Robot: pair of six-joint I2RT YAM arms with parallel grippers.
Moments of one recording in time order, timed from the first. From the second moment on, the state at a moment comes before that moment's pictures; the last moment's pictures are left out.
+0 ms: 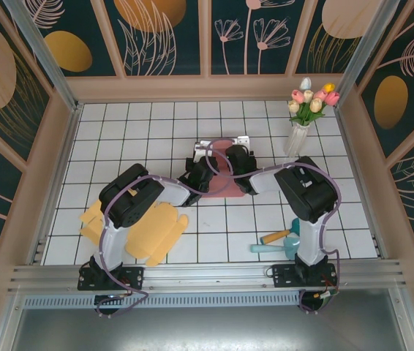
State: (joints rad) left arm -0.81 2.09 1.03 0.68 -0.77 -0.17; right arm 0.60 1.95 0.91 0.41 0.57 0.24
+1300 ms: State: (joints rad) left arm -0.82 2.10 1.06 0.64 -0.79 -0.17; right arm 0.63 1.62 0.60 0.53 0.43 0.28
